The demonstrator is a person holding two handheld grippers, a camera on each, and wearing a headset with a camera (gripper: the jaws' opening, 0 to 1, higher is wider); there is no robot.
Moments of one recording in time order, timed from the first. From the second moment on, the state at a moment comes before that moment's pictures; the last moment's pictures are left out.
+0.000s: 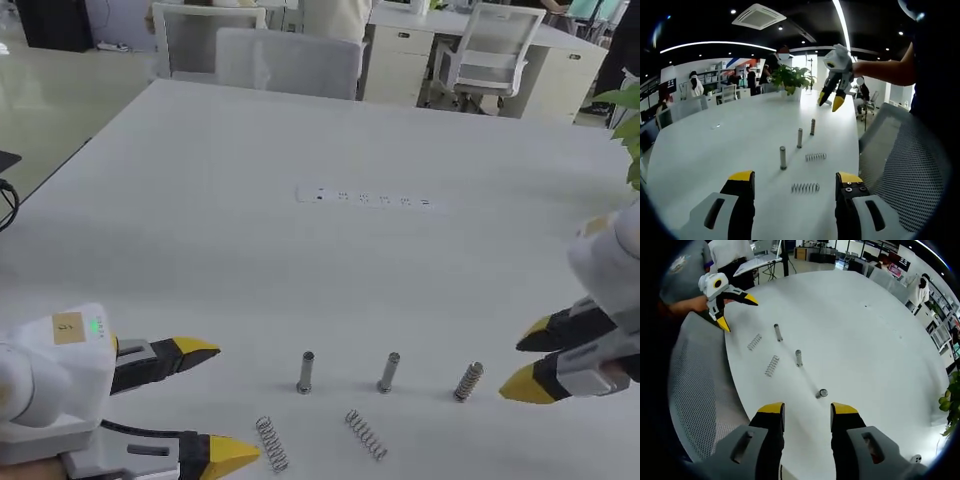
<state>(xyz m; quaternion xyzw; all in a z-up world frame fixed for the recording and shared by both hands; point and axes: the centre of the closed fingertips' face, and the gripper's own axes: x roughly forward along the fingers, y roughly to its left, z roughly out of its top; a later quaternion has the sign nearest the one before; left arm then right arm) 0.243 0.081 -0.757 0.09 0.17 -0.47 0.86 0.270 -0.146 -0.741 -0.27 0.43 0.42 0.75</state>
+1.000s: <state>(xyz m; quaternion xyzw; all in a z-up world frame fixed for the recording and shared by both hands) 0.237 0.077 -0.757 0.09 0.17 -0.47 0.86 0.232 -0.066 -0.789 -0.25 0.44 0.49 0.71</state>
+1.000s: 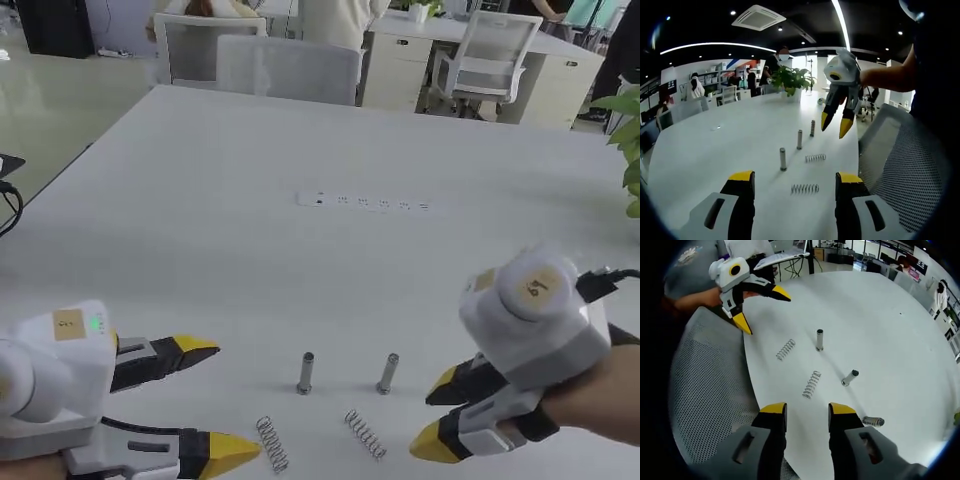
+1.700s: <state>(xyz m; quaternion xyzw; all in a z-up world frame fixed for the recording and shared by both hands) 0.240 0.076 -0.757 0.08 0.17 -0.47 0.86 0.238 -0.043 -0.832 -0.26 0.47 0.47 0.70</state>
